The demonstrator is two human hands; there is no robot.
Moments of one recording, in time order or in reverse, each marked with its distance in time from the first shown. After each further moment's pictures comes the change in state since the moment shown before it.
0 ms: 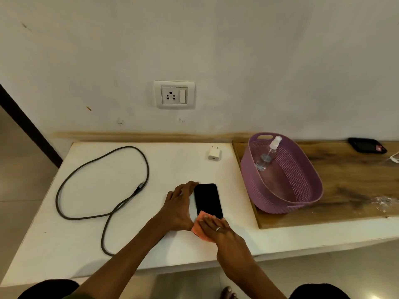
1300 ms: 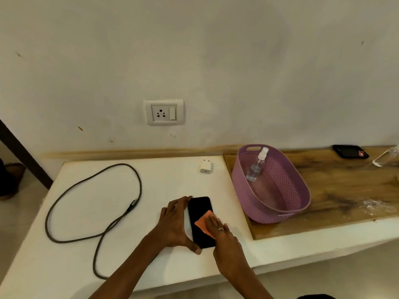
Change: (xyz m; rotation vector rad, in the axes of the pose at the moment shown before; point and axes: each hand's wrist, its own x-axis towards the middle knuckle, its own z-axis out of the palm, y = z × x) left_hand -0.001 0.004 0.000 0.002 -0.030 -0.040; right_hand 0.007 0.002 -0.019 0.394 0.111 0.333
